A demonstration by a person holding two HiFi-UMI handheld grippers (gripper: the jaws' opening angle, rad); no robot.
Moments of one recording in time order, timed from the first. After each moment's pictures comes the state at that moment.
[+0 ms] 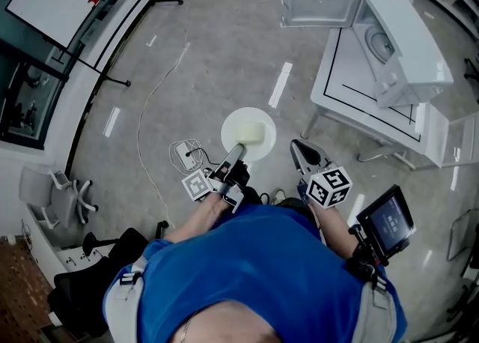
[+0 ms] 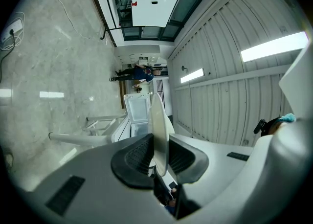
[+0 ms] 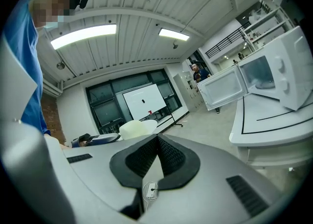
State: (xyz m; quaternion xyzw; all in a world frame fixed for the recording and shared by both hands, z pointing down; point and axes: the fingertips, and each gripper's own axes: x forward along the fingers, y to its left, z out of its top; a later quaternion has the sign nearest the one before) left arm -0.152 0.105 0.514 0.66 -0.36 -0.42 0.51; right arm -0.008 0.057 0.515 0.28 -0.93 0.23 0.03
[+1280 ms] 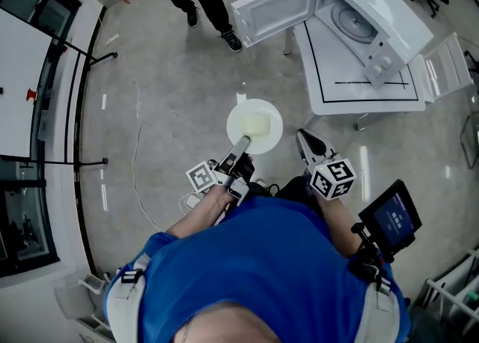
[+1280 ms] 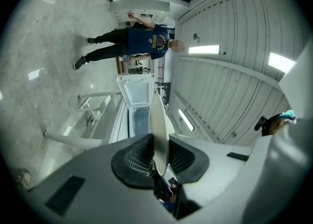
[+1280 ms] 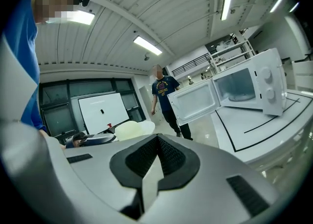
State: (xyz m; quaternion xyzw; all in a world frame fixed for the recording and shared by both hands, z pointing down) left arm -0.221 -0.103 0.531 0.72 -0.19 -0.28 0.60; right arm -0.071 -0.088 0.524 0.51 -0.83 0.22 -0.01
